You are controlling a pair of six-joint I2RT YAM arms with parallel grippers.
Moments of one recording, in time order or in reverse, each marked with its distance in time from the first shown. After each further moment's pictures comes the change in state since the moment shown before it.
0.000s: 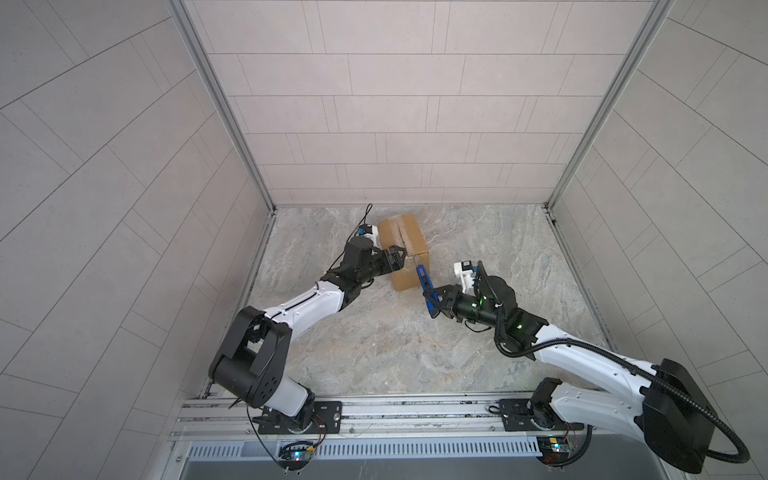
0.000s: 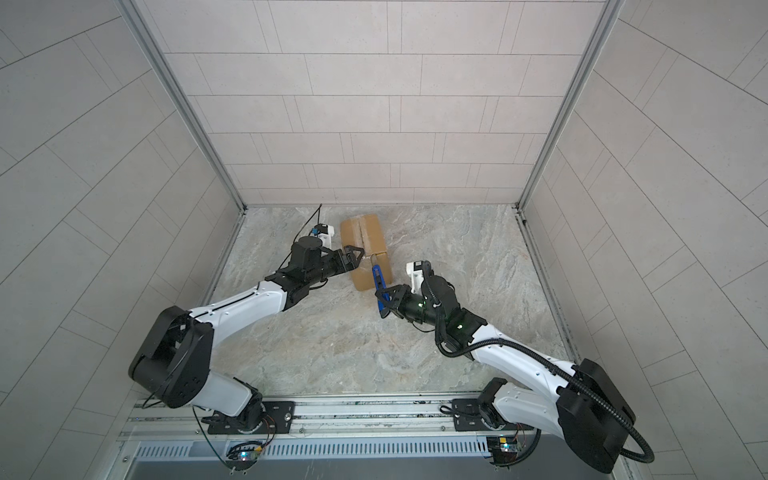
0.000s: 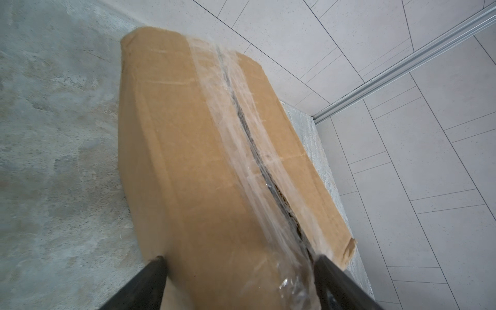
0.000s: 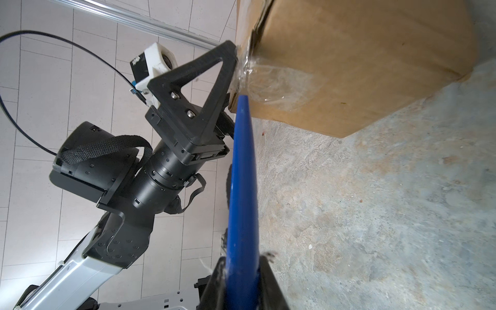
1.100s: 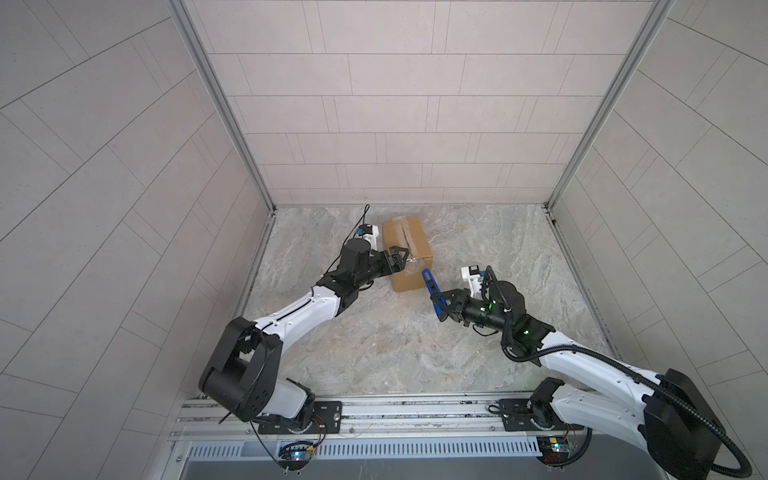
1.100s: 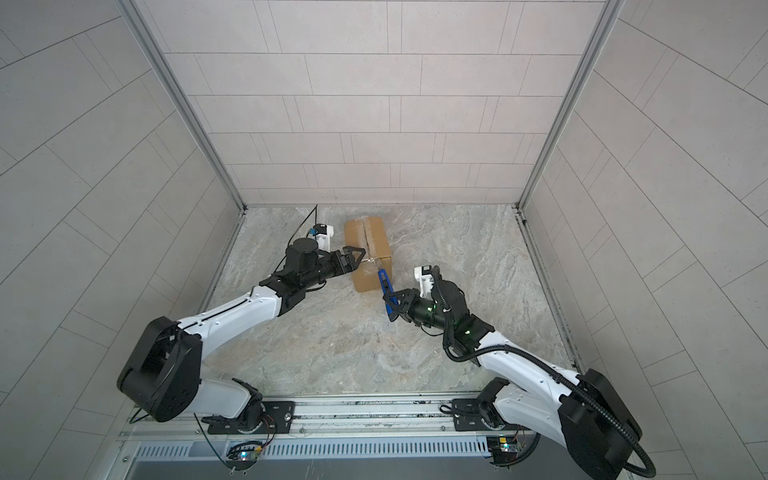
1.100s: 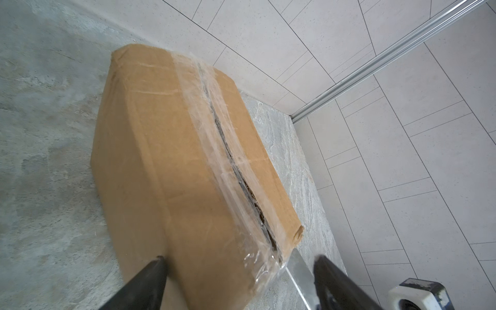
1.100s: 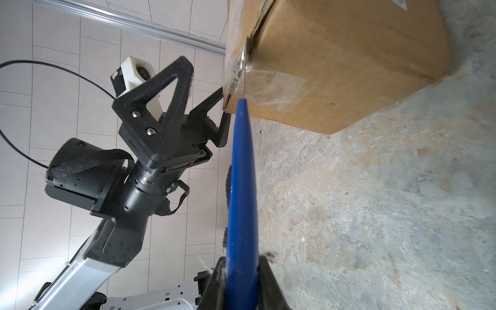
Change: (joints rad) left arm -0.012 -0.066 -0.032 0.024 0.047 -0.020; right arm -0.071 -0.056 -0.100 0.069 -0.075 0.023
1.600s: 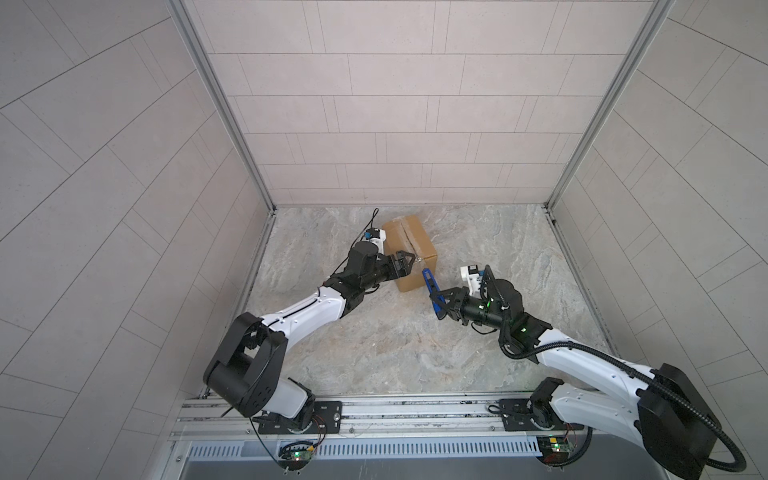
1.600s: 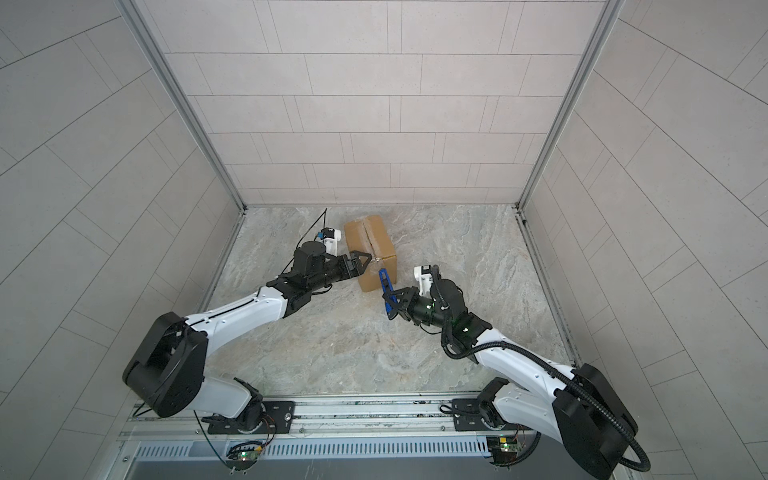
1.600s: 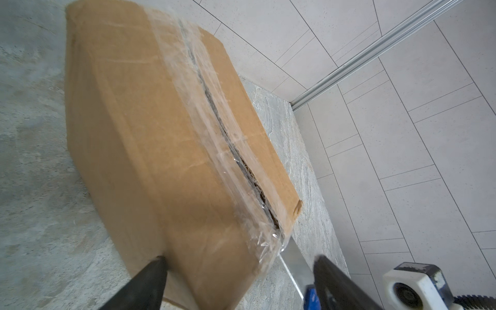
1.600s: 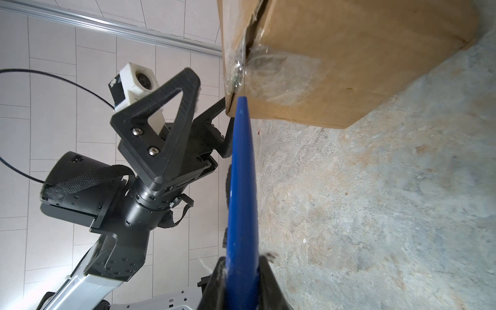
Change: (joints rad) left arm -0.052 0.025 0.000 0.000 -0.012 -0.014; right arm -0.008 0.037 0.012 -0.006 -0.008 0.017
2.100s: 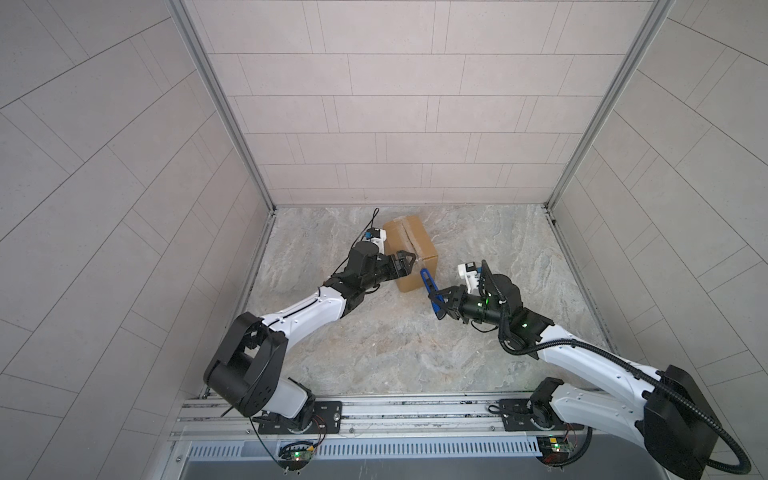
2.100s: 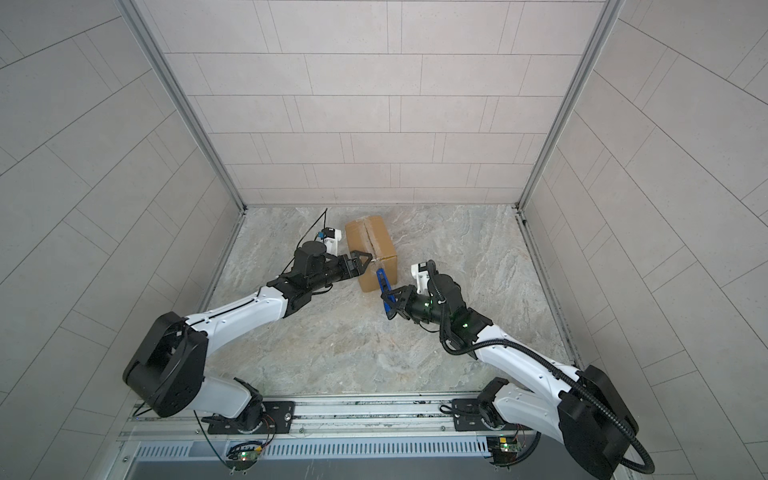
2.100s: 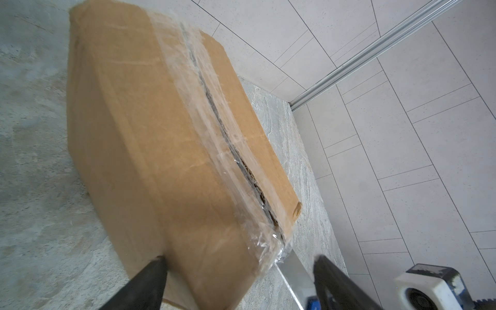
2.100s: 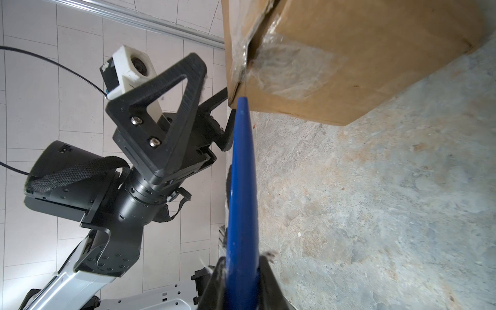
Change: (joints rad) left arm -0.003 0.000 0.003 0.000 -0.002 -0.004; right arm 0.016 -0.009 0.072 -0.129 -0.005 -0.052
